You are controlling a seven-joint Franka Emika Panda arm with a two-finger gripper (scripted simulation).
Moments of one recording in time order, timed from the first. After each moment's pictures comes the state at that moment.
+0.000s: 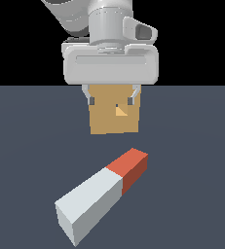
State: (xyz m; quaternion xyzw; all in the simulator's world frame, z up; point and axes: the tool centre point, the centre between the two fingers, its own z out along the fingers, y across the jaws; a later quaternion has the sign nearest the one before) arm -0.002 -0.002 0.159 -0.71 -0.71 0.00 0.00
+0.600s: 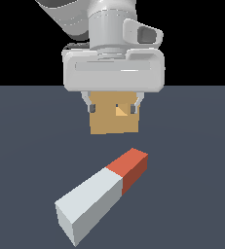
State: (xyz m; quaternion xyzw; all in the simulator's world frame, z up) arm 0.001 -0.025 0.146 -0.75 -0.67 0.00 0.00
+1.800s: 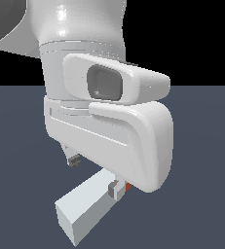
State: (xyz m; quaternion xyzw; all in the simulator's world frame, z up) arm -0.030 -0.146 0.072 -0.91 -0.42 0.00 0.00
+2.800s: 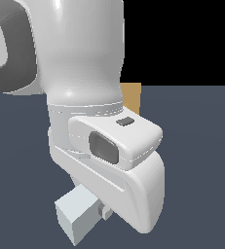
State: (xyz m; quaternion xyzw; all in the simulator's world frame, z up) arm -0.031 -0.146 0.022 -0.91 -0.42 0.00 0.00
